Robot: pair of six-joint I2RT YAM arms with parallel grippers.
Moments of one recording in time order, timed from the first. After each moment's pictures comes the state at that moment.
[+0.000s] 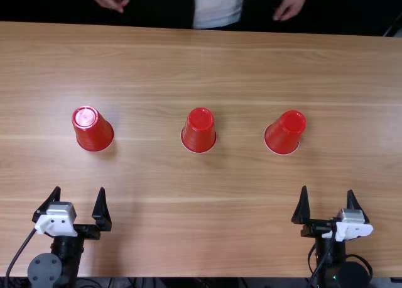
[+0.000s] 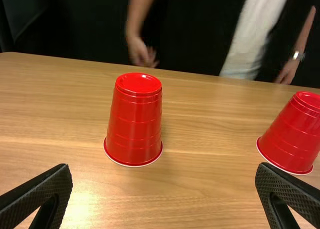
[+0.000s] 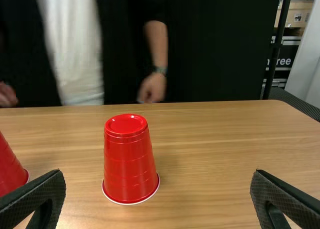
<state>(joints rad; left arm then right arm) 0.00 0.01 0.04 -0.11 0.06 -0.16 -0.07 0.01 0.02 0.03 -0.01 -0.03</state>
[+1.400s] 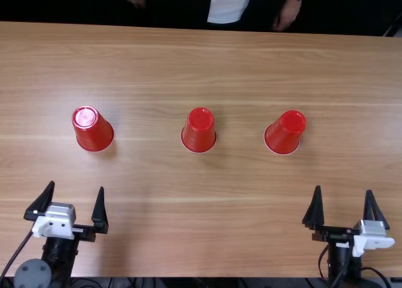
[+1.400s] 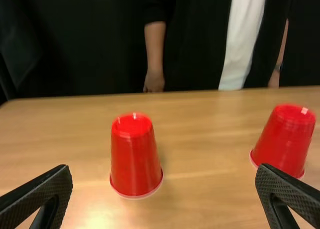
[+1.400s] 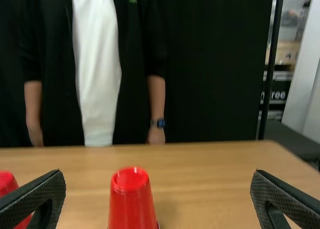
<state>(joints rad) 0.00 0.10 0.24 -0.17 0.11 -0.02 -0.07 0.02 0.22 -0.01 -0.01 -0.03</state>
